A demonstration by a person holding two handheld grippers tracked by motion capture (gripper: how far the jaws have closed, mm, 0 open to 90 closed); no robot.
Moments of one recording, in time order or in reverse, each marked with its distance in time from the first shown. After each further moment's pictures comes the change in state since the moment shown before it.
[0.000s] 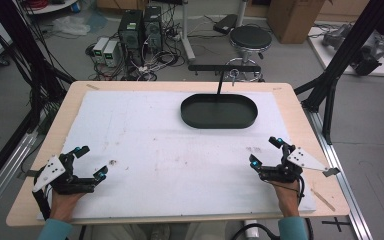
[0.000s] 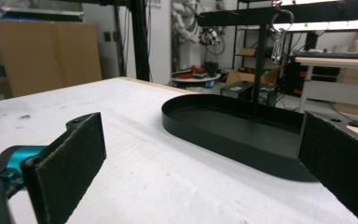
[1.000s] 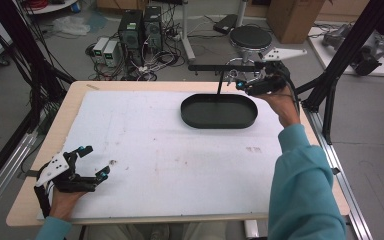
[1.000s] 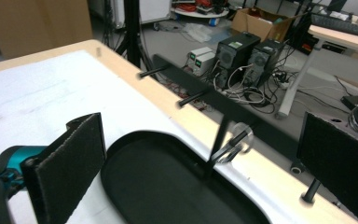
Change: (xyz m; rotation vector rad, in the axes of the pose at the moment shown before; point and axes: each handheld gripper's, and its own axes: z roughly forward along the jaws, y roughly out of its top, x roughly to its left) left arm 0.003 0.002 0.007 0.068 -0.037 -0.015; right arm -0.056 0.193 0.149 0.342 0.055 -0.165
